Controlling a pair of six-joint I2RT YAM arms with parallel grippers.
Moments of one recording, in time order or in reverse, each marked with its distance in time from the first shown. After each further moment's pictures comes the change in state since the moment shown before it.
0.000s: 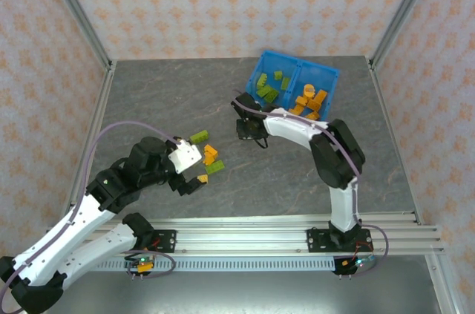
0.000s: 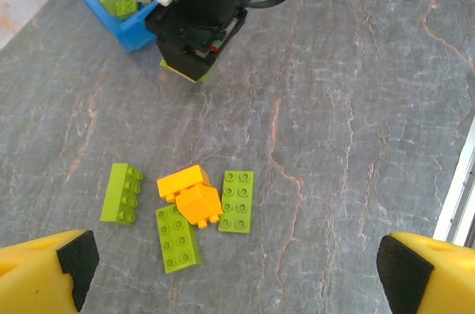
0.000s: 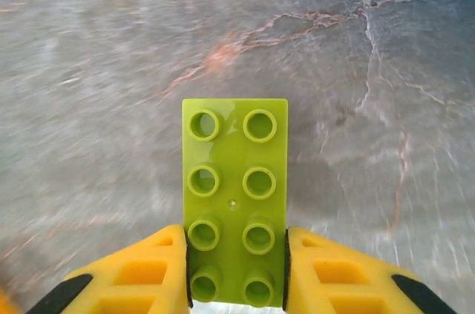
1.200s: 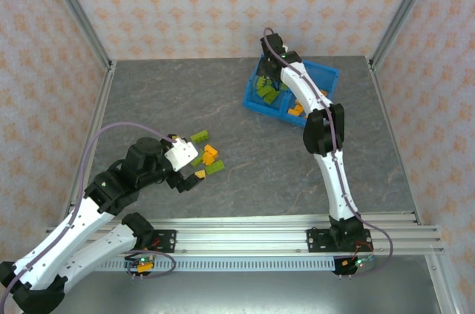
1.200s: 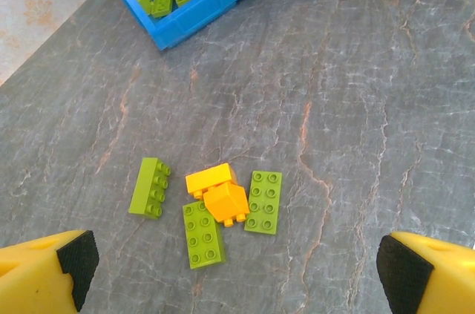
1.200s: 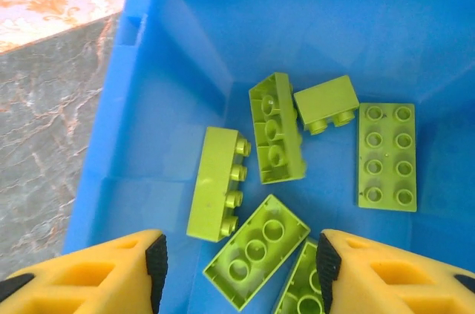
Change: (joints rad) left arm 0.033 -0.016 -0.024 0.030 -0.049 0.000; right arm -0.333 0.532 1.018 -0.273 0.038 -0.042
